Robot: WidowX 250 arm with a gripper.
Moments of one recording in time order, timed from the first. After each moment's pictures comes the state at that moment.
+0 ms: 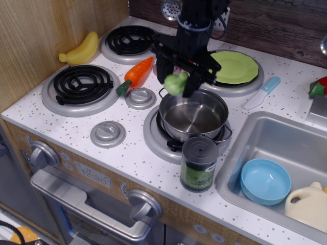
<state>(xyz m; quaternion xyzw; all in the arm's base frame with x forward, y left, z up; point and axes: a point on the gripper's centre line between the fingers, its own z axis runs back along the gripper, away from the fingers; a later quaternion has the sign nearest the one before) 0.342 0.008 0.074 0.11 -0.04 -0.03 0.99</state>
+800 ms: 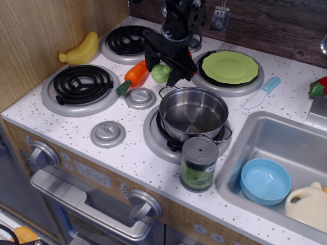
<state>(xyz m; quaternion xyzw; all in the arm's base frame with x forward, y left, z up) 0.395 0.056 0.032 0.16 -0.13 -0.05 0.98</state>
